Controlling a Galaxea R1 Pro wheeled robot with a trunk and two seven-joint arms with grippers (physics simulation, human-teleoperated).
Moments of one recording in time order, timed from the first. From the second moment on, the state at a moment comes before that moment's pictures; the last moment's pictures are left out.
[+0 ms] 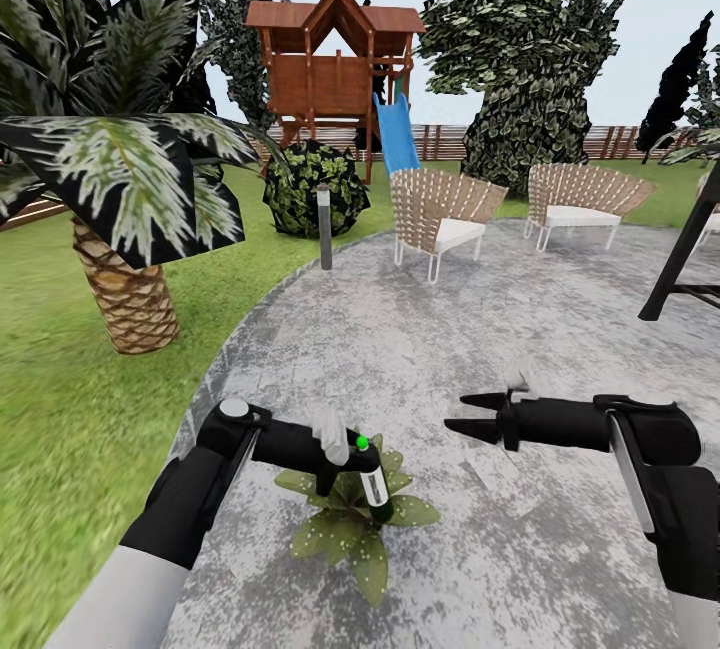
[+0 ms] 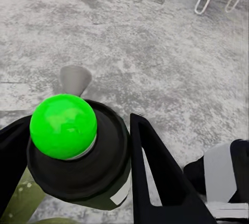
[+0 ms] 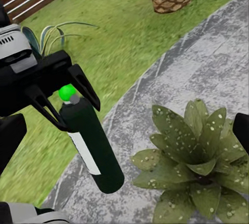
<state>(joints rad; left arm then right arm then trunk) -0.62 -0.02 -0.21 -1.28 -0.27 0.52 -1.40 -0.52 -0.24 -0.12 -1.62 0.05 0.94 1.33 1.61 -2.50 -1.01</state>
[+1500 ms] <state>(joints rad) -0.65 -0.10 -0.21 -1.16 -0.24 0.46 -1.42 -0.51 -0.22 0.00 -1.62 0.06 0.94 1.37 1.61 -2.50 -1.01</state>
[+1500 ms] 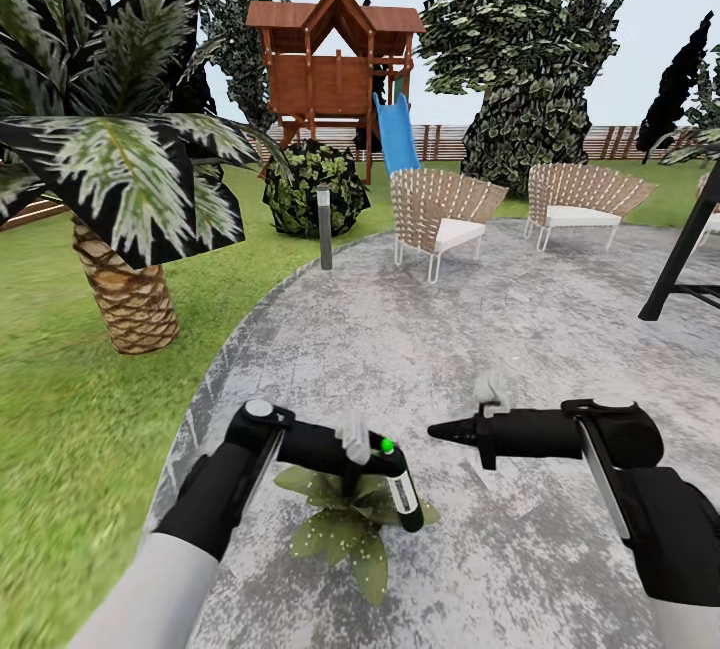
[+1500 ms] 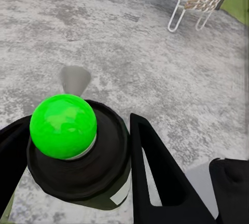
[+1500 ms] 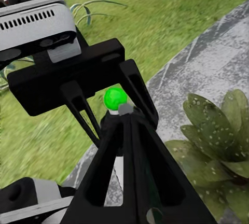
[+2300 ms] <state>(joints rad) -0.68 -0.14 -0.27 -1.14 -0.24 0.47 -1.41 -0.51 -0.22 0.04 -1.62 0.06 0.94 1.37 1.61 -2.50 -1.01</state>
